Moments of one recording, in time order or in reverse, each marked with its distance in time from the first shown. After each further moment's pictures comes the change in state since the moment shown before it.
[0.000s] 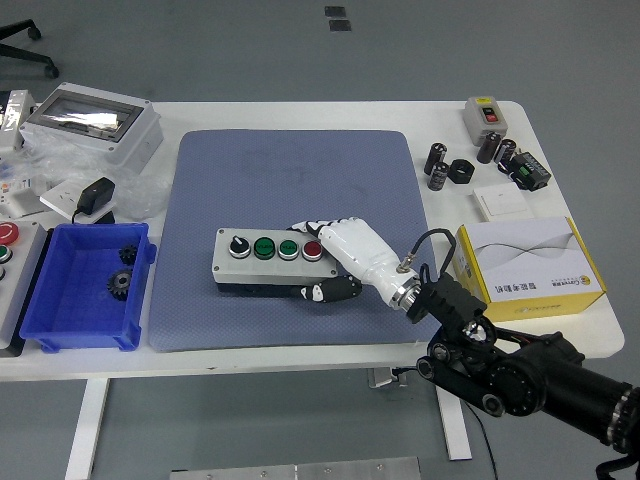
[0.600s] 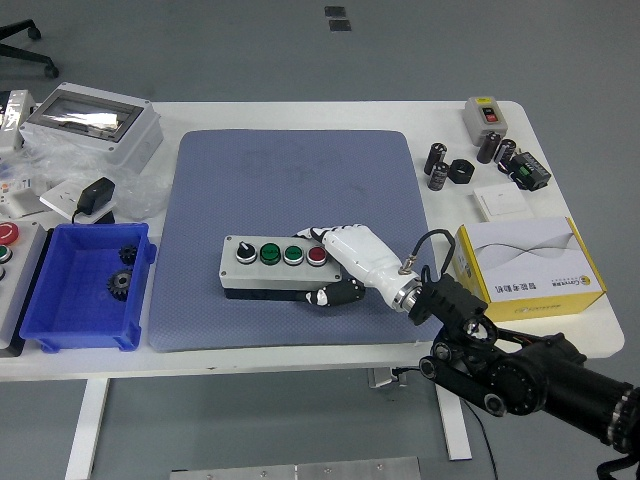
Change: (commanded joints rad) left arm 0.002 0.000 0.001 0.001 -0.001 -0.004 -0.002; right arm -0.002 -0.001 0.000 -0.012 0.017 0.038 -0.013
